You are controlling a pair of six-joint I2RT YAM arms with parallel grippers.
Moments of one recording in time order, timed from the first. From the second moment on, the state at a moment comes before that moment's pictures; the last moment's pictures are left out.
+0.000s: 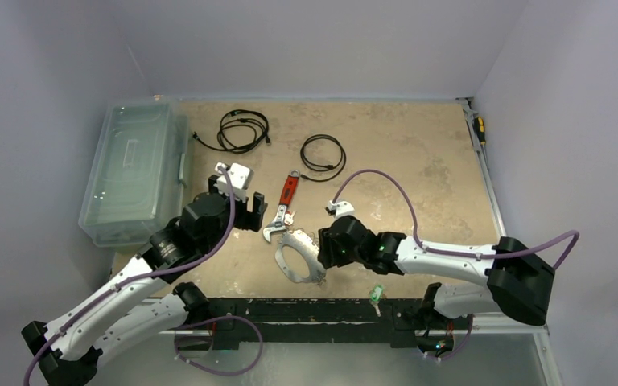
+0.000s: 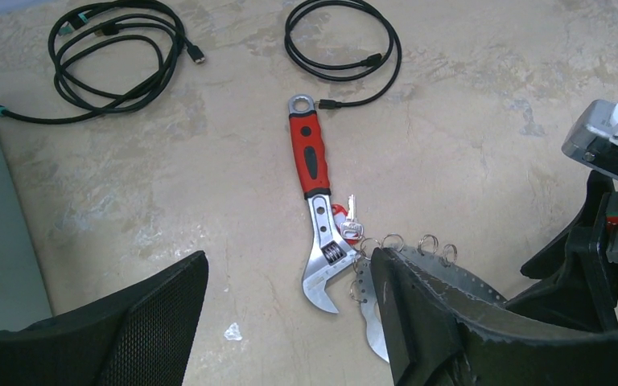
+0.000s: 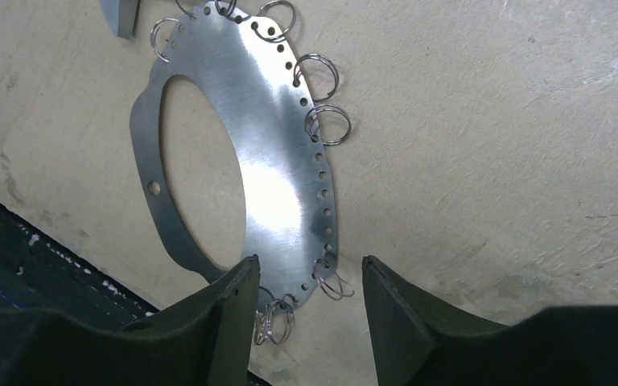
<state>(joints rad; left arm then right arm) -0.79 0.70 0.76 -0.42 -0.36 -0.15 1.07 1.26 0.61 -0.19 0.19 0.70</state>
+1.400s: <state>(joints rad) -0.68 0.77 0.76 -0.41 -0.25 -0.15 1.07 1.36 0.61 -0.19 0.13 0.58</state>
